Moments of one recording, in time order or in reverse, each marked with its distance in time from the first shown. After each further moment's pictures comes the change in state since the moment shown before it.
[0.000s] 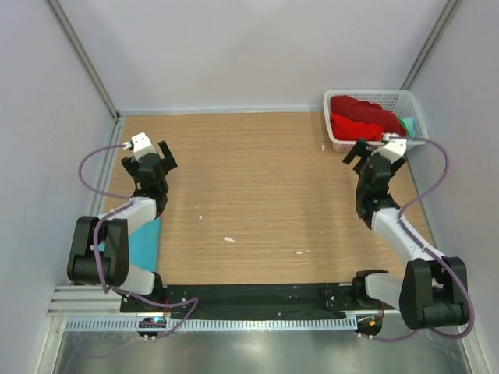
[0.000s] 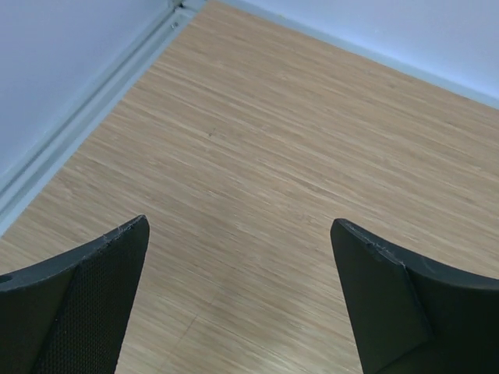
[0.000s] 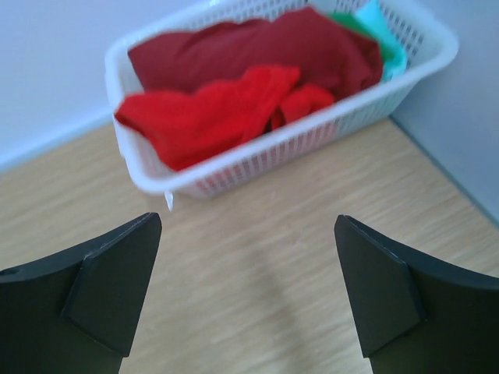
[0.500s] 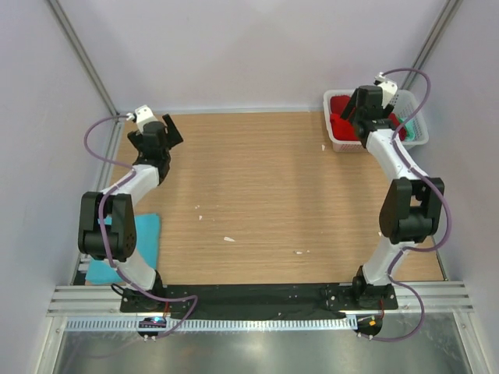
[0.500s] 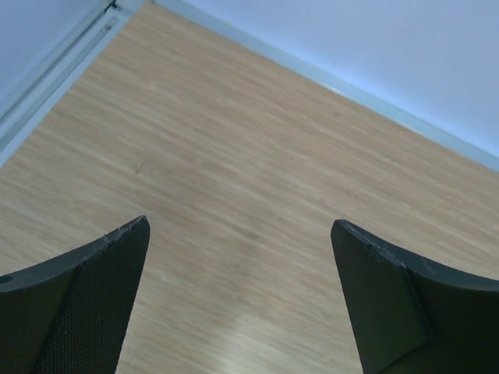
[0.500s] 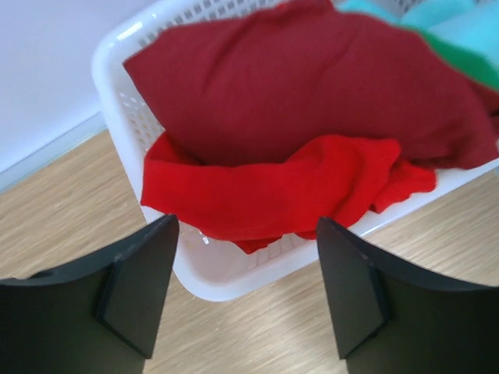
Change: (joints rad) left arm 0.000 0.234 0.394 -0.264 0.069 -0.137; right arm -0.041 0.605 0.971 -0.679 -0.033 0.114
